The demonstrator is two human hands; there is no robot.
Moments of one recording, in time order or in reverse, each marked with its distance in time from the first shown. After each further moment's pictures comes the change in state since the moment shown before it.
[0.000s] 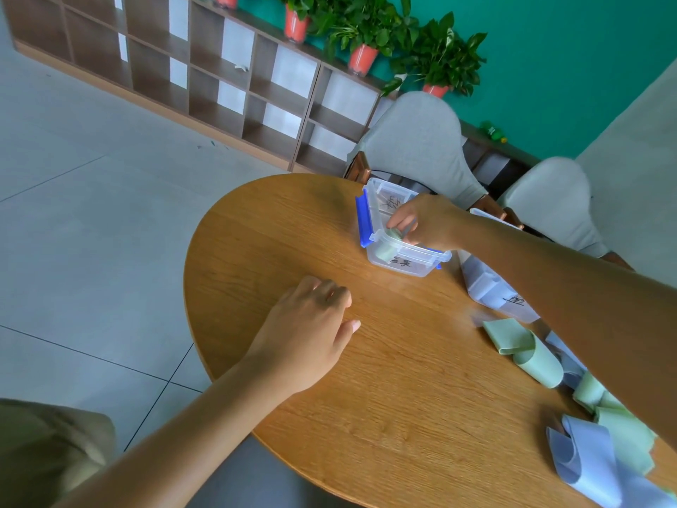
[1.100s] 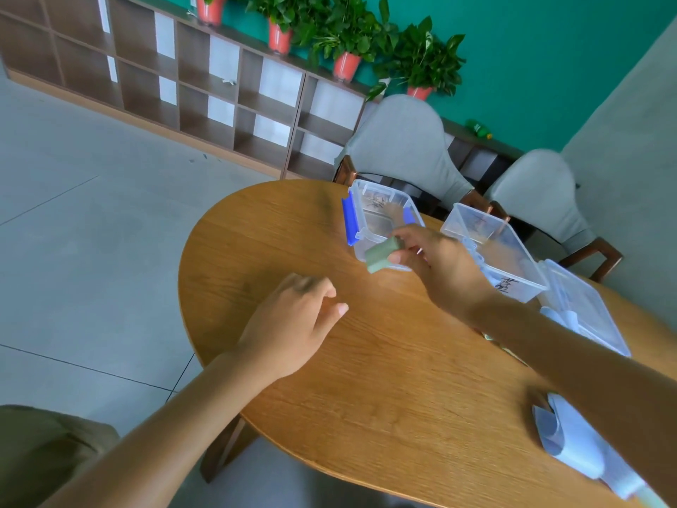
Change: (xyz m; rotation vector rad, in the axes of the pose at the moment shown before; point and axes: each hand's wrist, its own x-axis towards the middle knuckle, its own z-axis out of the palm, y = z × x) left_hand 0.000 -0.005 -0.005 -0.203 -0.035 -0.083; right_hand -0.107 -0.006 0.044 0.244 0.409 -0.146
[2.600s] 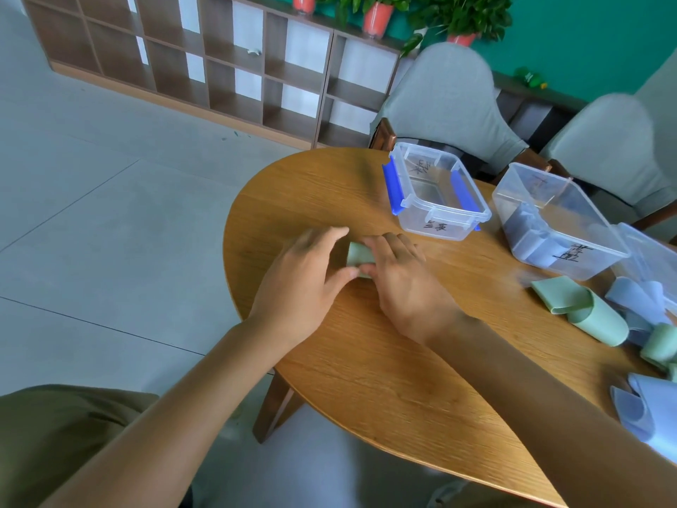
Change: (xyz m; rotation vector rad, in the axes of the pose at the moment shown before) left_hand -0.006 -0.024 -0.028 -0.019 0.110 -0.104; right_hand -0.012 -0.050 0.114 -0.205 0.018 -0.176
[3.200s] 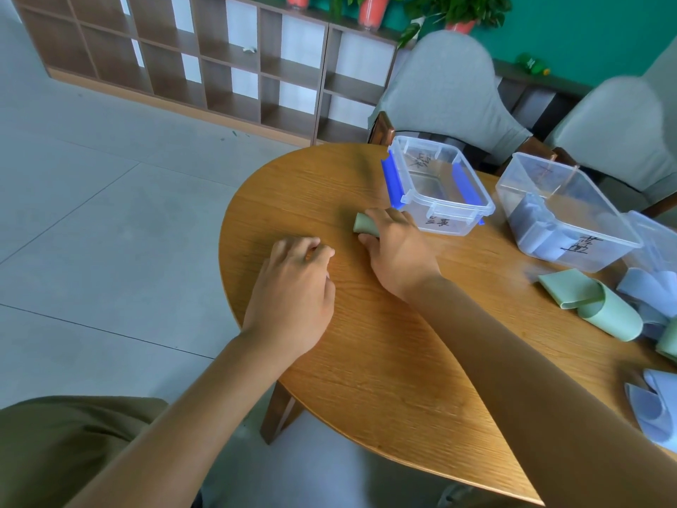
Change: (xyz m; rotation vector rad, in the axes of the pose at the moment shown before) left_hand -0.007 -0.002 0.005 0.352 -0.047 -0.069; right_hand 0.046 0.018 0.015 0.084 0.005 0.257
